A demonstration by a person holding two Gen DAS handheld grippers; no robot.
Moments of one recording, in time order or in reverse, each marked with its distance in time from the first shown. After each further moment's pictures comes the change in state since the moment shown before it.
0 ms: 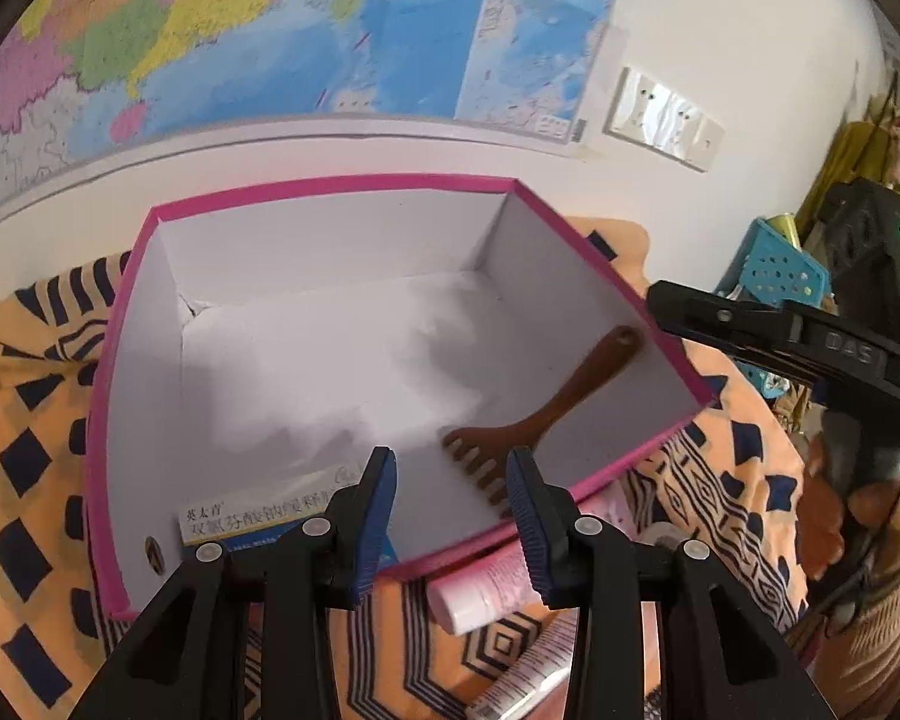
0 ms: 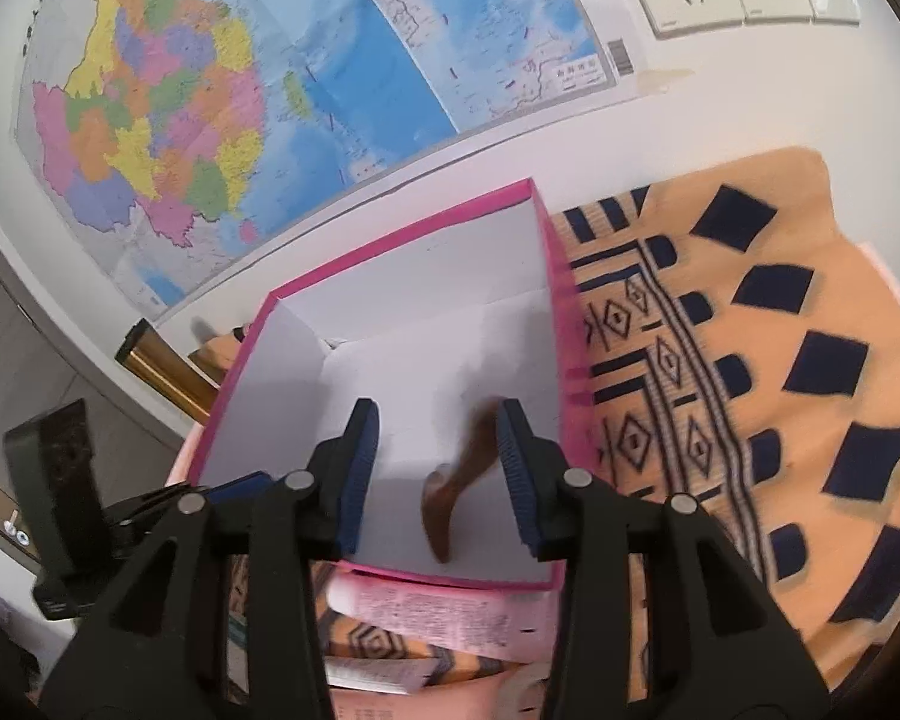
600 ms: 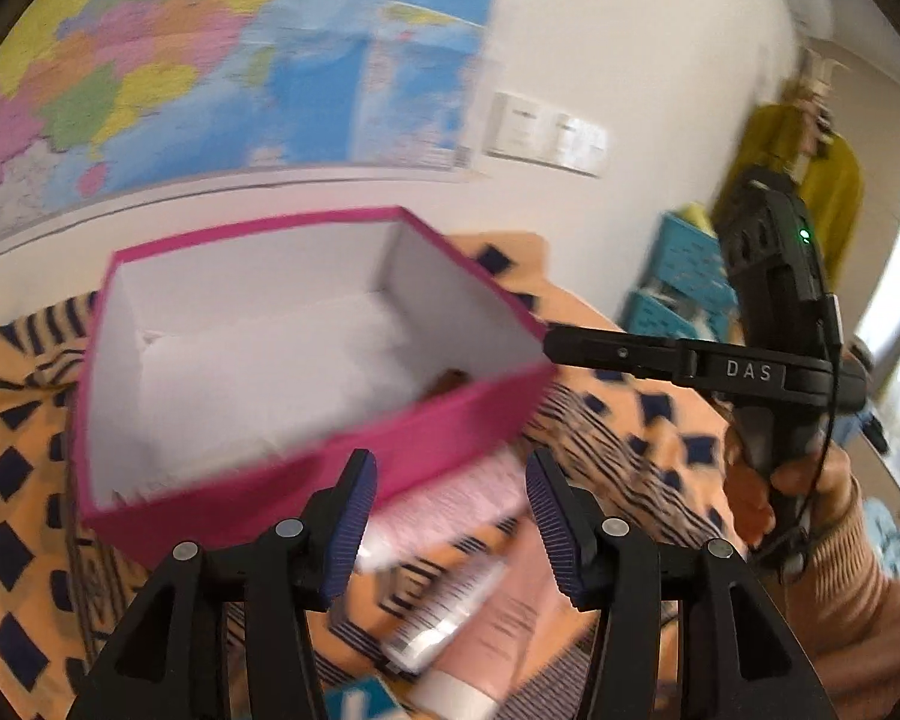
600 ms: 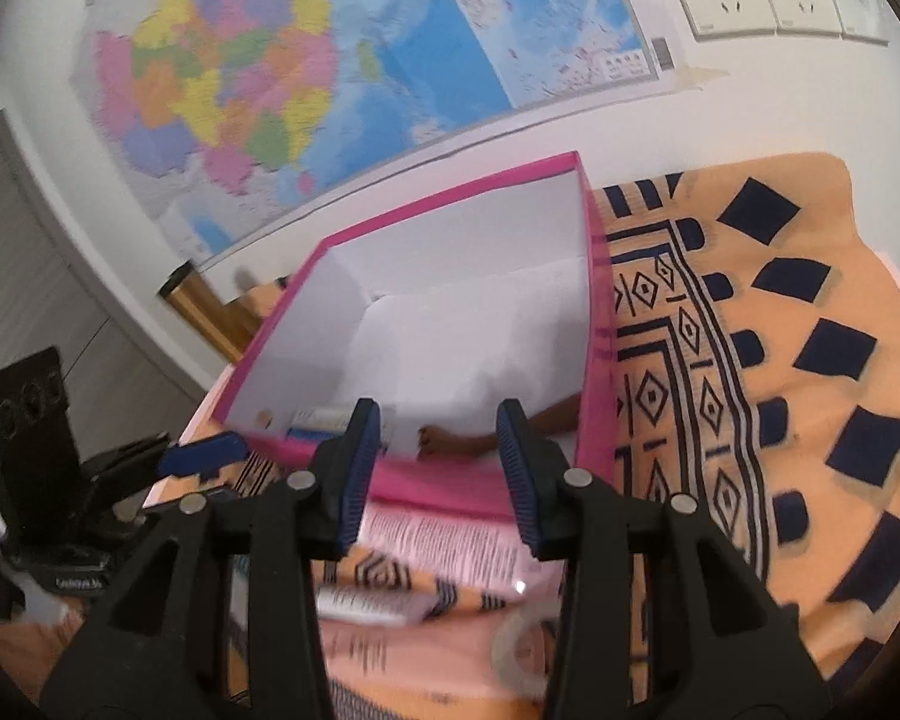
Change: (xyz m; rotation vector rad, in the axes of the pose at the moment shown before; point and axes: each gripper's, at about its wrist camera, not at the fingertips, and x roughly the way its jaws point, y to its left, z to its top) left arm -0.049 -0.044 -0.042 0.127 -0.088 -0.145; right arm -0.031 0.009 -0.036 -0.119 0.033 0.102
